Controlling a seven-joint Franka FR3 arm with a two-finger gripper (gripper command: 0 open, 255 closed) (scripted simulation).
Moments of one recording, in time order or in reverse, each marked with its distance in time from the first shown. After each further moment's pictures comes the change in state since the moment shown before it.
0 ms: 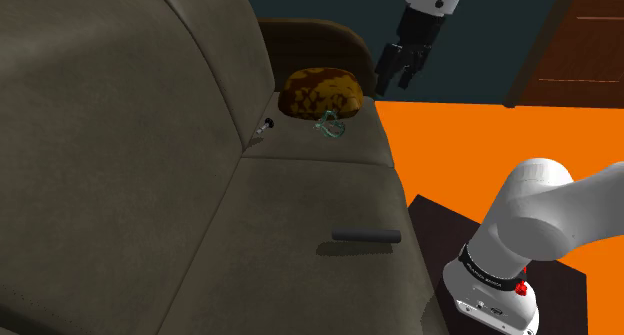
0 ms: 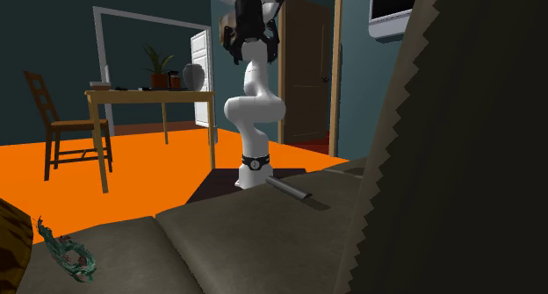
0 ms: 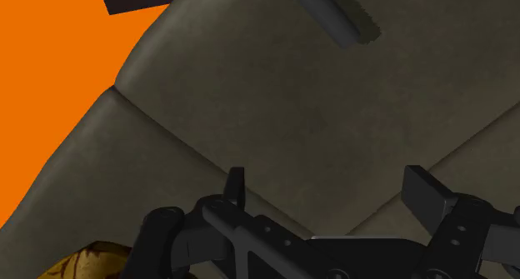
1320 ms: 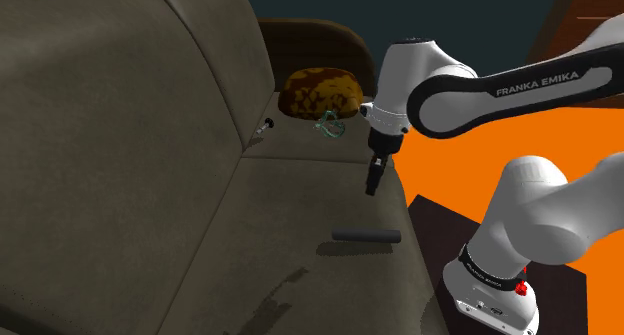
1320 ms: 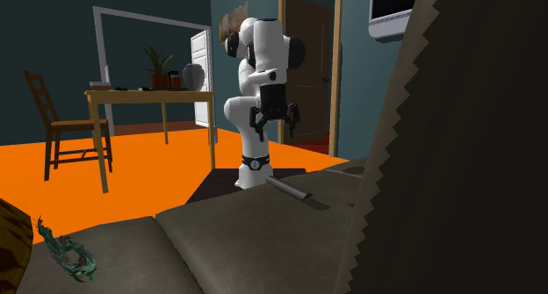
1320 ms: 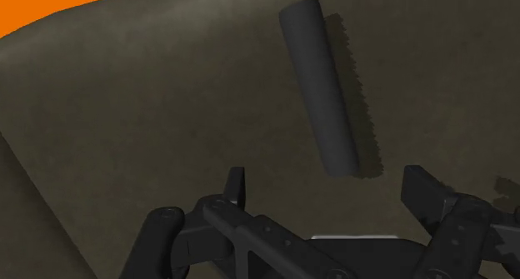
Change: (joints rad) arm 0.193 0.051 0.022 -0.497 0.024 0.386 -0.306
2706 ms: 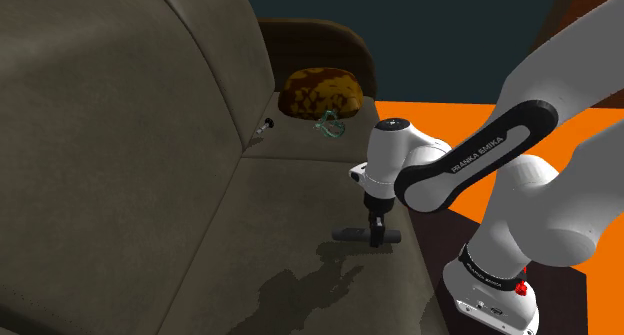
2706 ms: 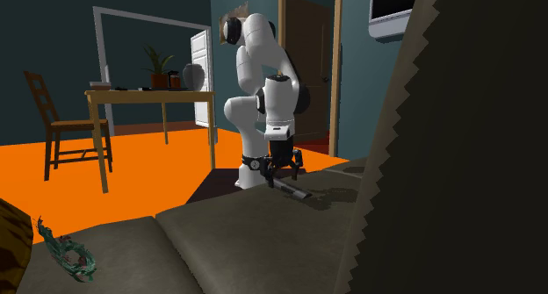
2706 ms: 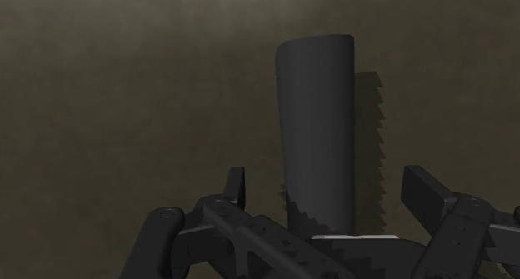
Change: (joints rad) arm 0.125 0.315 0.005 -0.228 0.038 0.461 -0.175
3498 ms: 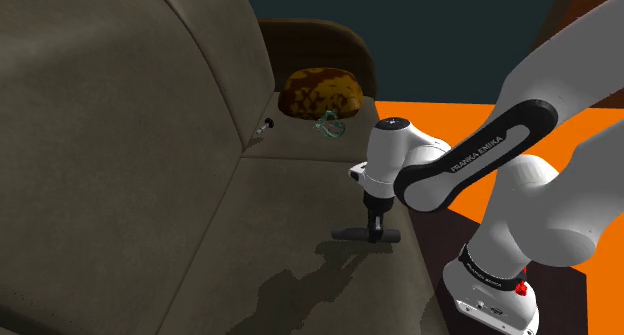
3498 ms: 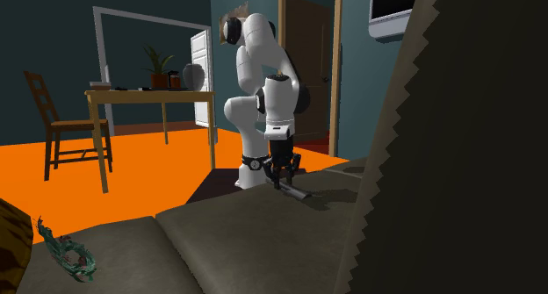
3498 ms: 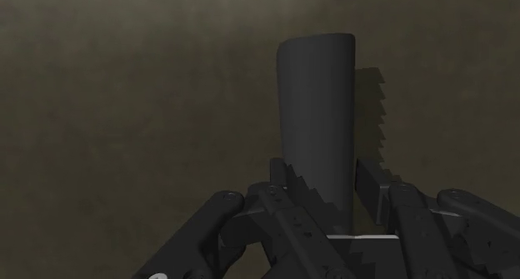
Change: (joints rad) arm -0.001 0.001 -0.001 0.002 0.000 0.004 0.001
